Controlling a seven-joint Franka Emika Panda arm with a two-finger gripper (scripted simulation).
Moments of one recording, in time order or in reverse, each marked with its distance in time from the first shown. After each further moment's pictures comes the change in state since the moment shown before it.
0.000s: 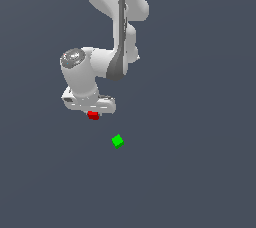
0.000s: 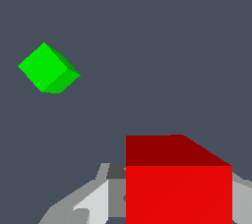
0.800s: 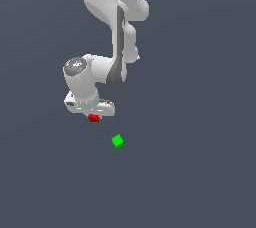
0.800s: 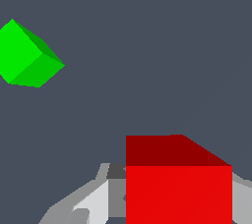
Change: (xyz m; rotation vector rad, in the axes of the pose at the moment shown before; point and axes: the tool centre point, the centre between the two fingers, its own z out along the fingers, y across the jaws) arm -0.006 0.007 0.033 0.000 -0.001 -0.001
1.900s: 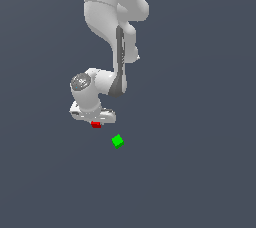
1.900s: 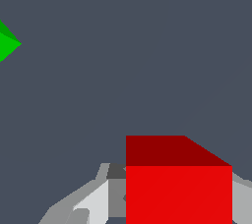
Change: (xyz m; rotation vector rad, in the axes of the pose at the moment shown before) arm 0.001 0.000 0.062 0.000 0.000 0.000
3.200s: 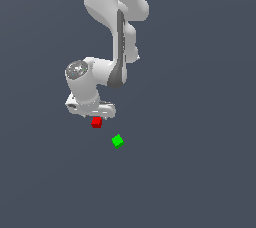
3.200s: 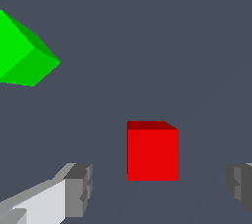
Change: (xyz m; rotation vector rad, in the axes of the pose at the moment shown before) arm -0.001 -0.002 -0.051 -0.001 -0.001 -0.002
